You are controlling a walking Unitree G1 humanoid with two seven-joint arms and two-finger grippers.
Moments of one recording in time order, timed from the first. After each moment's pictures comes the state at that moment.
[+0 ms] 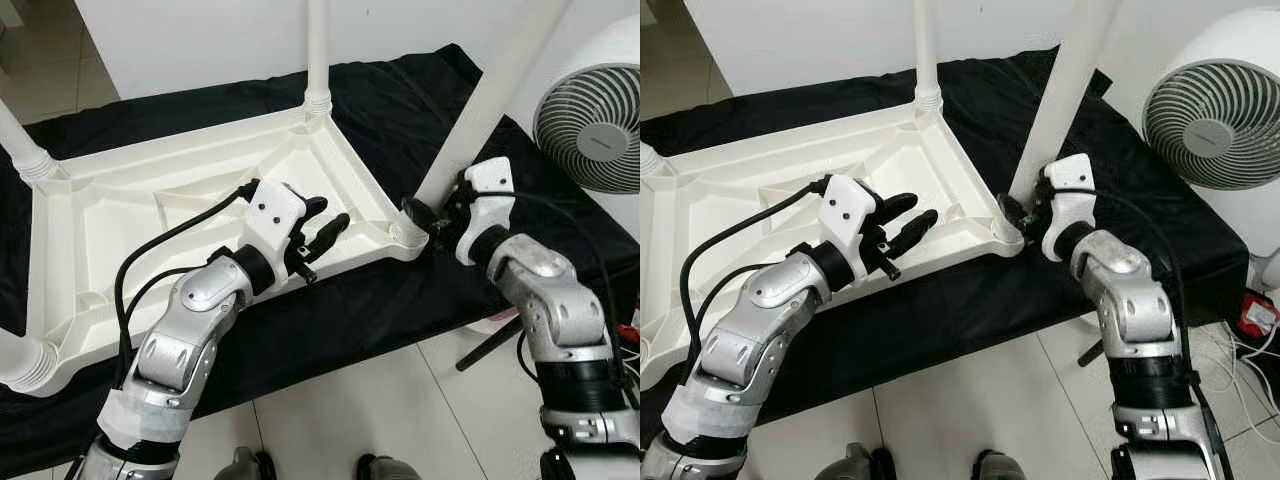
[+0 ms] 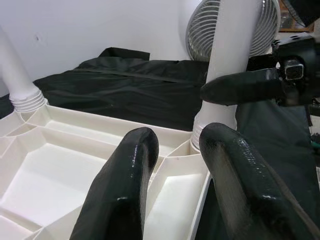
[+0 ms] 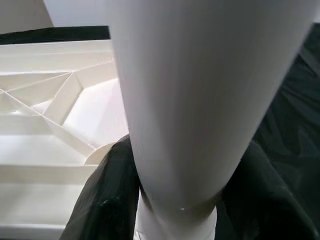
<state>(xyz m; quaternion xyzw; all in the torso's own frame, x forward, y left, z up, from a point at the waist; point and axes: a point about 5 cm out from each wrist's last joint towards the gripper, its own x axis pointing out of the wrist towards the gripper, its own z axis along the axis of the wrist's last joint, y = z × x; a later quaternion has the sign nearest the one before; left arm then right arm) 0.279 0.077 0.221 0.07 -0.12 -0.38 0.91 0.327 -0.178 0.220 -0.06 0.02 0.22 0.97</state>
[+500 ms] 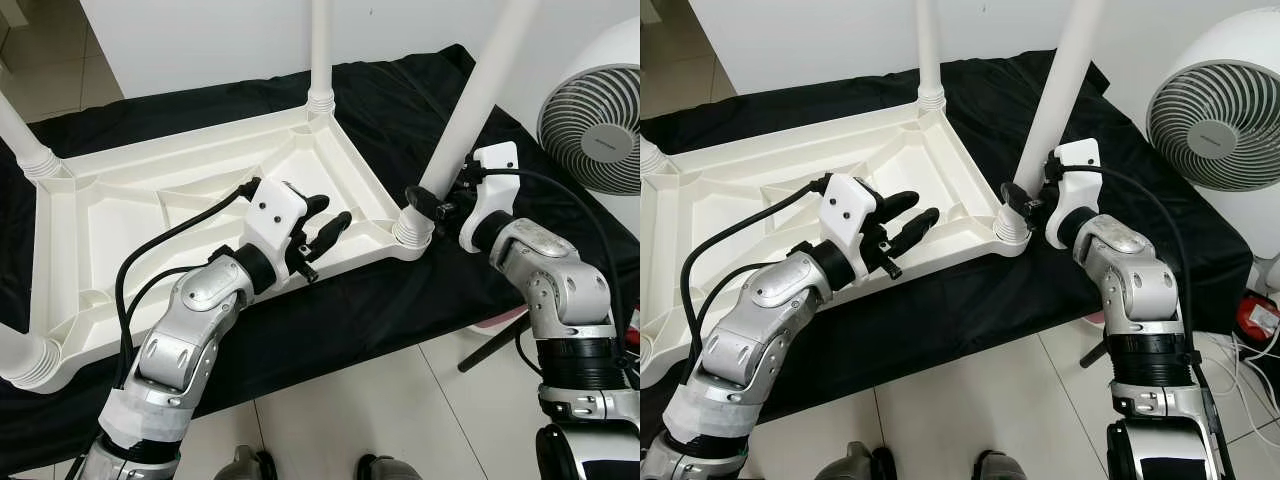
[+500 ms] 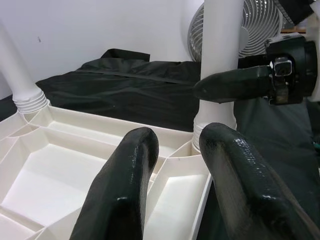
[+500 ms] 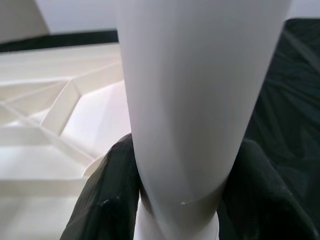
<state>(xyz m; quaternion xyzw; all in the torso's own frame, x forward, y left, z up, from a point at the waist) 0.279 0.078 0.222 0.07 -0.13 -0.38 0.91 0.333 -0.174 0.229 -0.04 -0.02 0.21 0.98</state>
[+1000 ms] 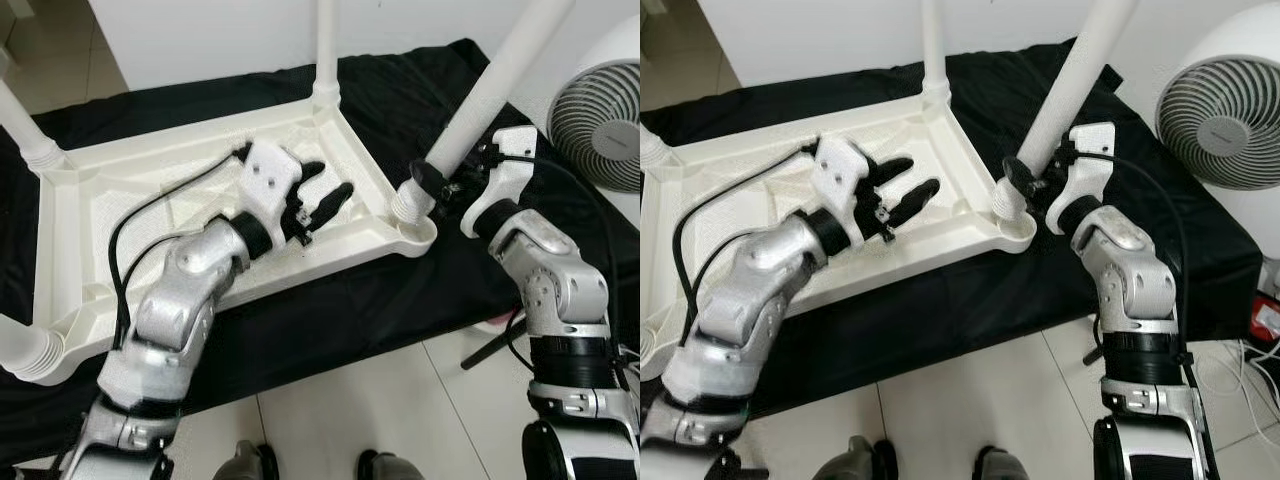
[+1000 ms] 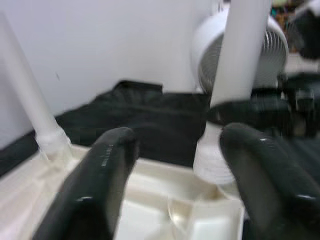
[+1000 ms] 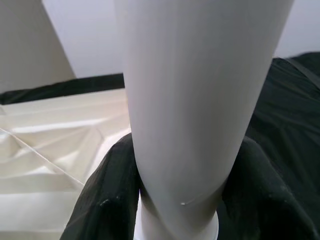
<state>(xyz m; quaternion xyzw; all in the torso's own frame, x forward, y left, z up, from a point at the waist) 0.303 0.080 0.267 0.07 -0.19 -0.40 0.90 0.333 -0.172 0.255 0.00 -0.08 0.24 0.97</state>
